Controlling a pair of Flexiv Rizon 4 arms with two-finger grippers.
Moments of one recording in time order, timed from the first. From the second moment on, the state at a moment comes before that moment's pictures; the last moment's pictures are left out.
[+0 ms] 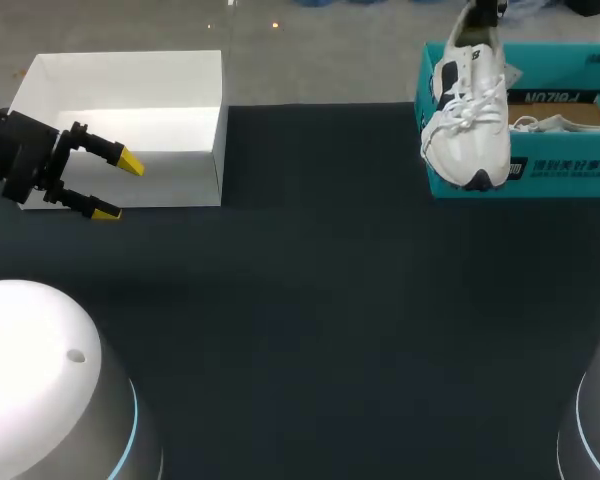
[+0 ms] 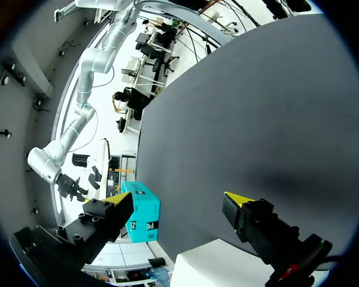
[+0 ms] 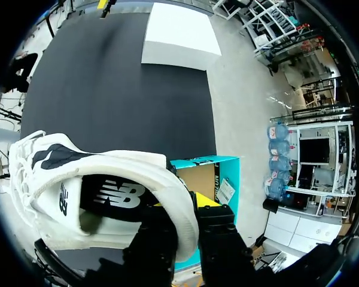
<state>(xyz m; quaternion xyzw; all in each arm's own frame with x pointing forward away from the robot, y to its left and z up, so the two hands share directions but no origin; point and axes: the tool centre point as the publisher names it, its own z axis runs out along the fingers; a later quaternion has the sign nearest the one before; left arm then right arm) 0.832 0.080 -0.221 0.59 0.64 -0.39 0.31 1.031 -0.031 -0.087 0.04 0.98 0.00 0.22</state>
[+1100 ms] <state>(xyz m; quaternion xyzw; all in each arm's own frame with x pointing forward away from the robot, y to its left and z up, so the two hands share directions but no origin) 0.832 0.080 -0.221 0.59 0.64 -0.39 0.31 1.135 -0.194 -0.092 0.03 0.96 -0.05 0.26</state>
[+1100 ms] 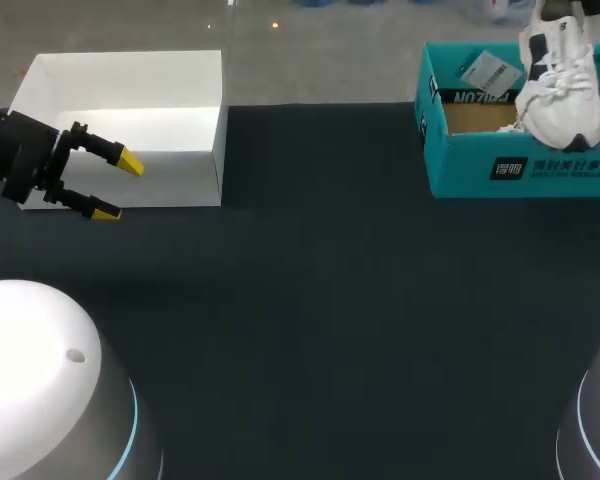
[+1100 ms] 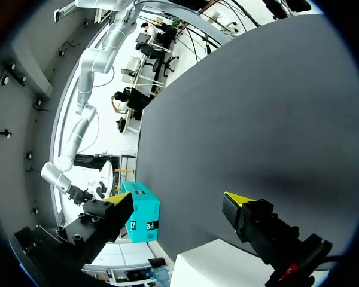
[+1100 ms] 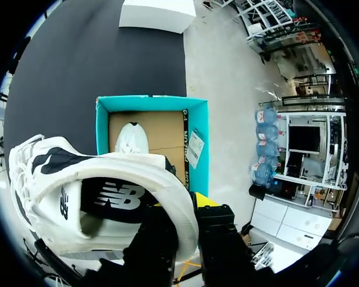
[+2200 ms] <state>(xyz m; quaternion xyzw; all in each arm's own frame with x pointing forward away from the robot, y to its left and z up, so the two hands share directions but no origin) 0.832 0.080 -0.221 0.59 0.64 -0.39 0.31 1.176 -0.271 -0.097 0.06 0.97 -0.07 0.24</state>
